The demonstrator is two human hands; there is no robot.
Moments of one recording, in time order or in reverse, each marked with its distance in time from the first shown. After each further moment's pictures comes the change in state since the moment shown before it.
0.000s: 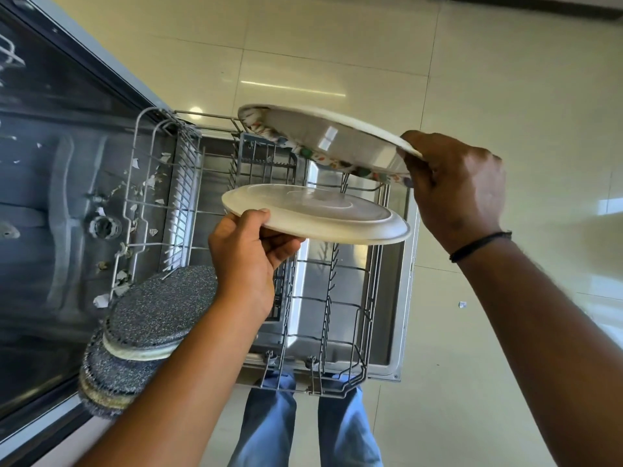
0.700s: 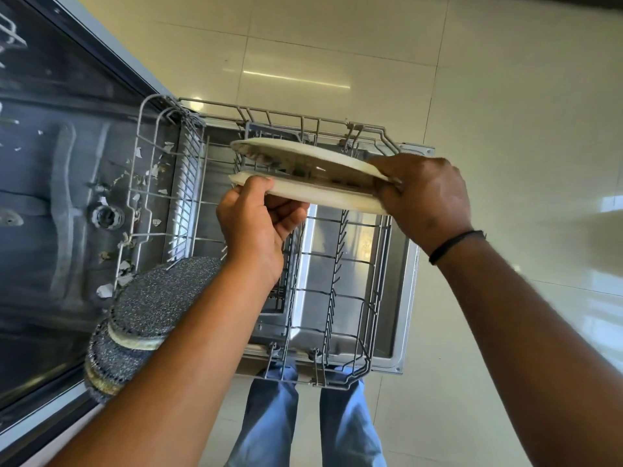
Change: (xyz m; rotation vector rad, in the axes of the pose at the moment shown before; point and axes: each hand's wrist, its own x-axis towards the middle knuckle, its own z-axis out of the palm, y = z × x) left_hand 0.023 0.005 0.012 -0.069 -0.015 -0.017; right_hand -0.010 -0.025 0.023 0.075 -0.280 0.031
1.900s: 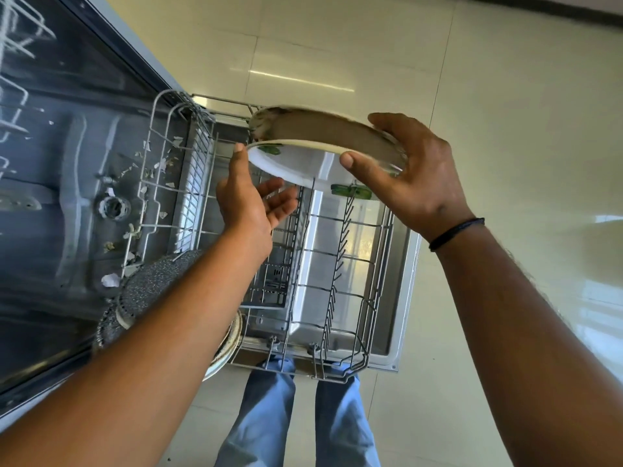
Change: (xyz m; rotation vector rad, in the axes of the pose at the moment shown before) left_hand 0.035 0.008 -0.017 0.044 0.083 -0.082; right_hand 0.011 -0.028 -0.018 0.390 0.034 0.009
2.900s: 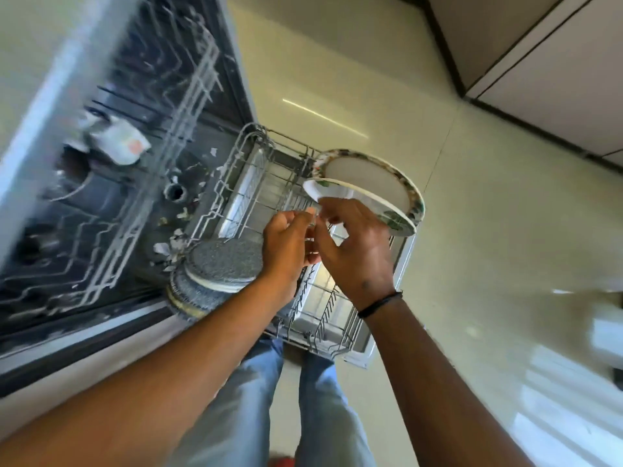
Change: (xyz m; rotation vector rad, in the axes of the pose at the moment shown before) left_hand -0.151 0.065 -0.069 0.139 -0.126 0.063; right_hand -0.086 -0.195 0.011 0.010 0.037 -0.240
